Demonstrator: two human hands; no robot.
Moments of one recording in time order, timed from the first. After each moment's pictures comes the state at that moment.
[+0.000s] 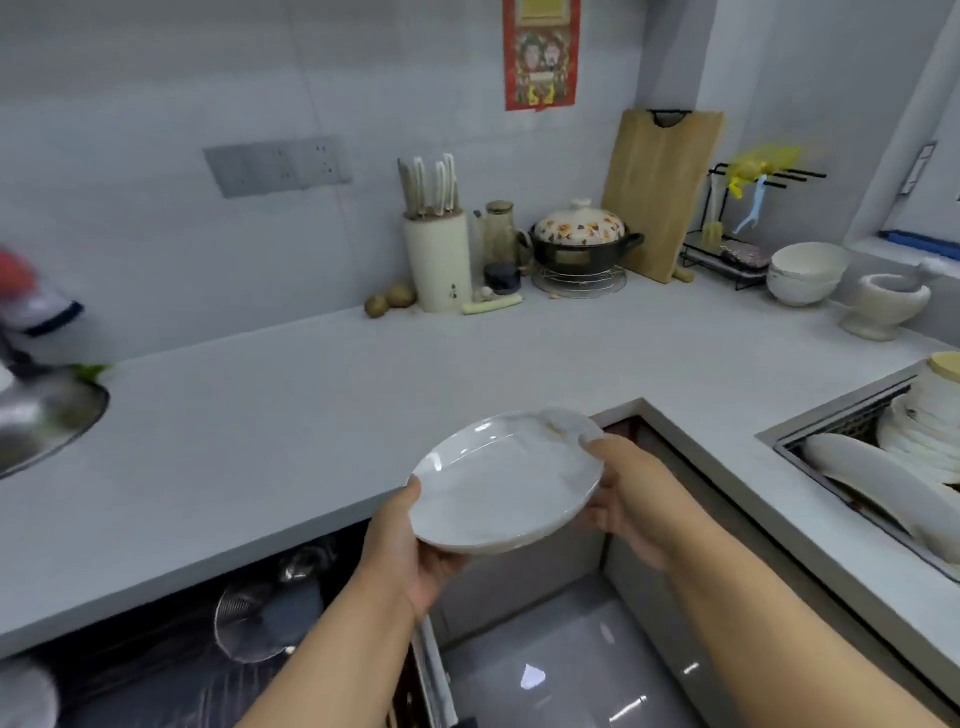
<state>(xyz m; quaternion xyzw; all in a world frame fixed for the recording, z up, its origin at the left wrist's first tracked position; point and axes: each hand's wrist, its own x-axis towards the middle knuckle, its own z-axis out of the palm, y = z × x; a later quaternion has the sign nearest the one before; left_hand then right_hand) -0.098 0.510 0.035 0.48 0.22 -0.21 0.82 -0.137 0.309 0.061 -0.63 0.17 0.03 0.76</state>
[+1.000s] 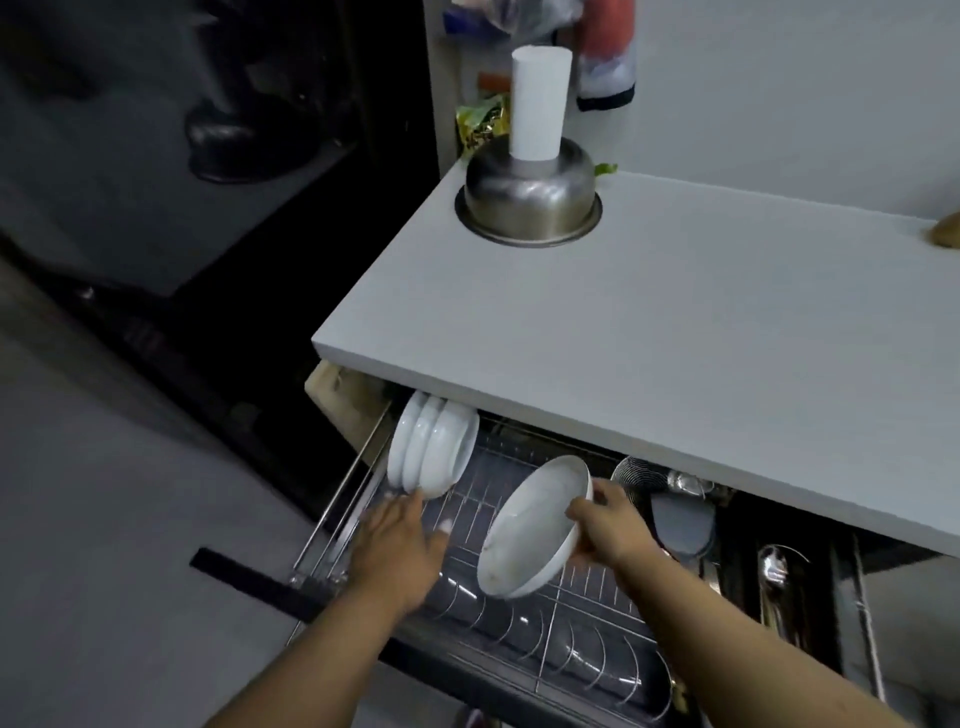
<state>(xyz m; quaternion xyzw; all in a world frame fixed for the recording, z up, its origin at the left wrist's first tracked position) -0.176 1.047 -0.152 0.92 0.29 -0.11 0.25 -0.046 0.845 -0.136 -0.77 0.09 0.34 0.53</state>
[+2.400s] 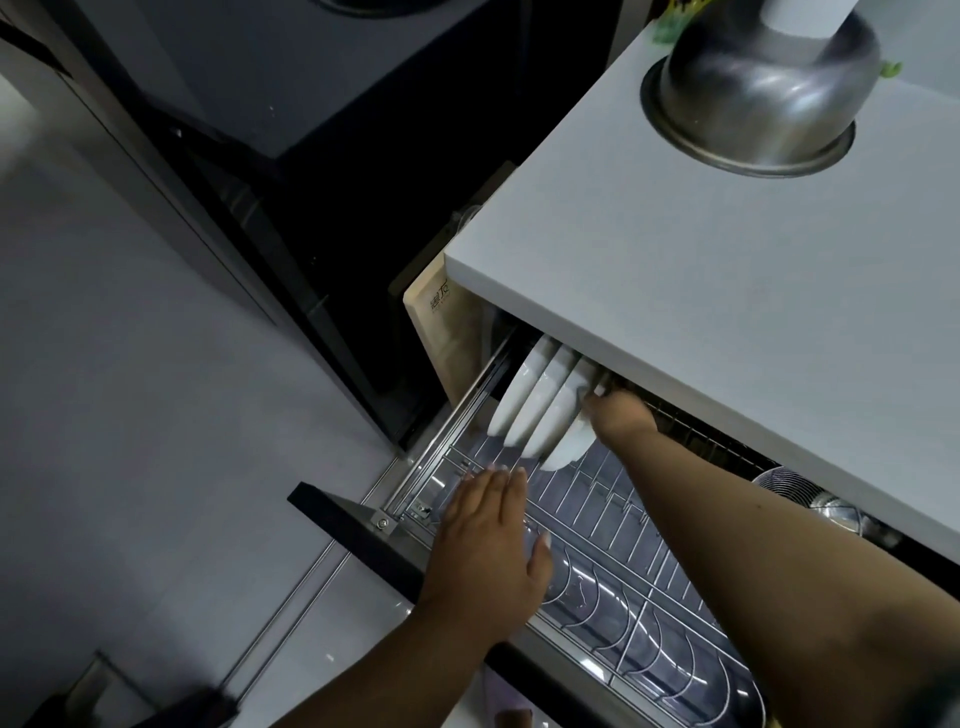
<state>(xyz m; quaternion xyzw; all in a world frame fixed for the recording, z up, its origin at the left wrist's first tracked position) -0.209 1.071 -0.171 0.95 0.24 -0.03 0.19 0.028 1.038 -0.210 -0.92 -0.07 0.33 0.19</state>
